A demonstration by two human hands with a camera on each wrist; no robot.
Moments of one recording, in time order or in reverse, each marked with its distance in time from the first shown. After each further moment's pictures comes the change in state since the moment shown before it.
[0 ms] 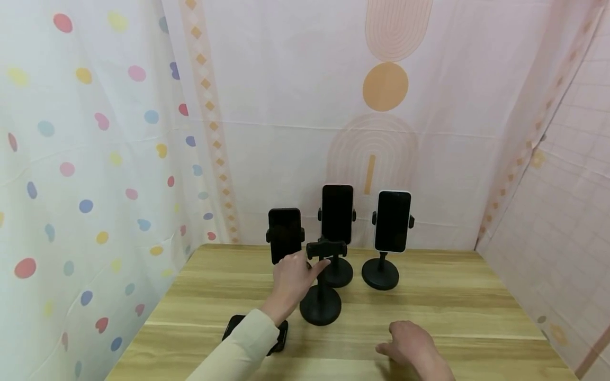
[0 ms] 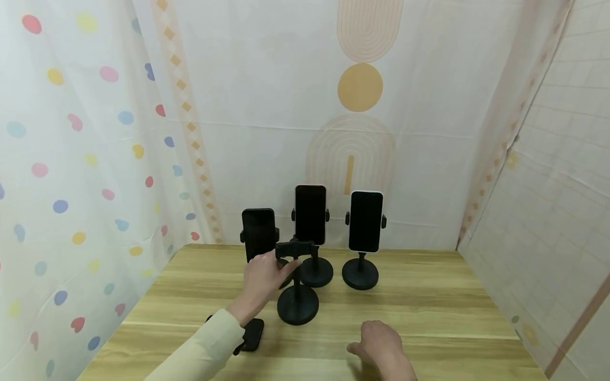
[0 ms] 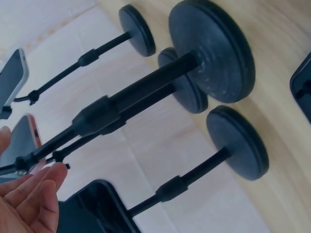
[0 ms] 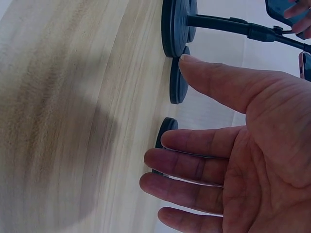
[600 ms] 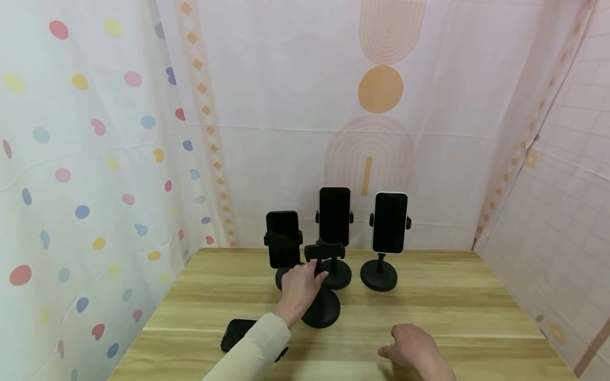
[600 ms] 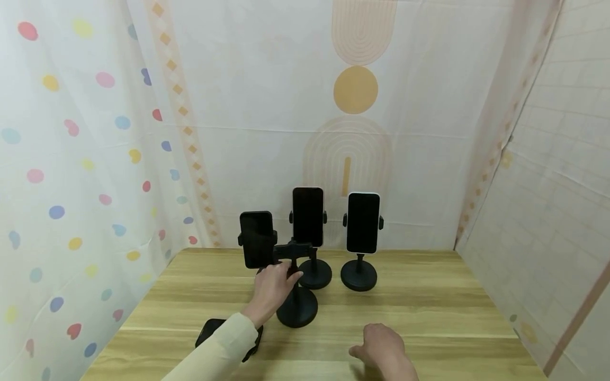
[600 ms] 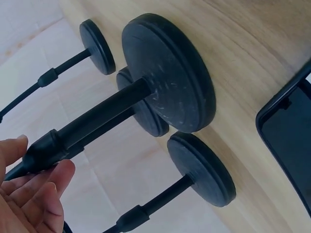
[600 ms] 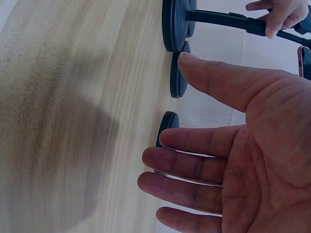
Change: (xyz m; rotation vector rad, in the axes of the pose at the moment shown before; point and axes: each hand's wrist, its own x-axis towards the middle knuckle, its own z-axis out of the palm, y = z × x) left_hand -0.004 -0.006 0.042 0.163 -0.218 -0.134; right_hand 0.001 0.006 -0.003 0.058 -0.076 0.045
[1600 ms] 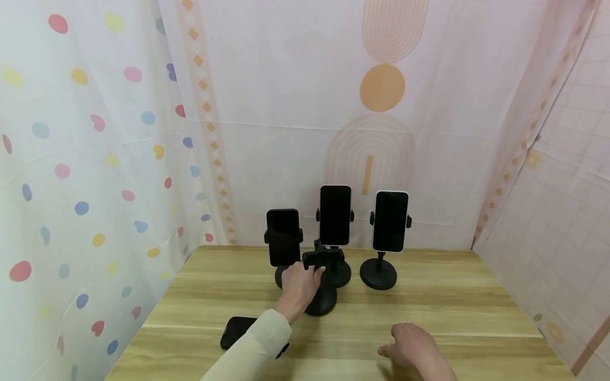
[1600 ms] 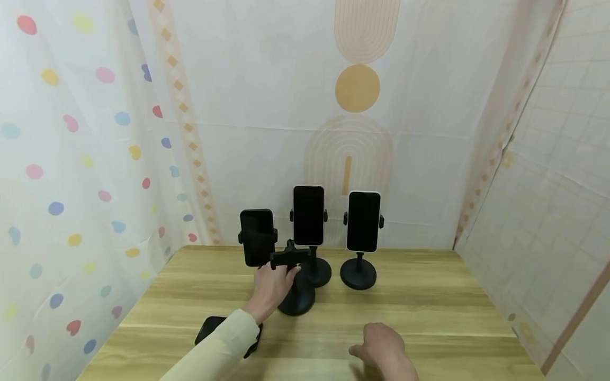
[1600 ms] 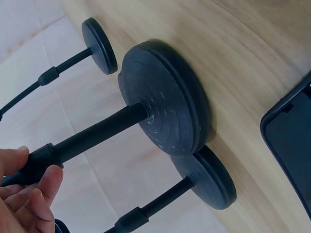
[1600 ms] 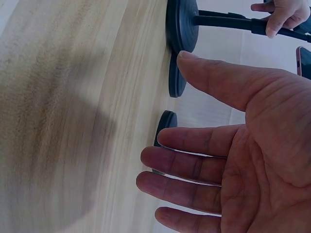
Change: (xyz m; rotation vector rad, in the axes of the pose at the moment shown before) left_hand -0.003 -0.004 0.001 0.012 0.158 0.100; right_hand -0.002 0.002 0.002 -0.001 0.003 -0.011
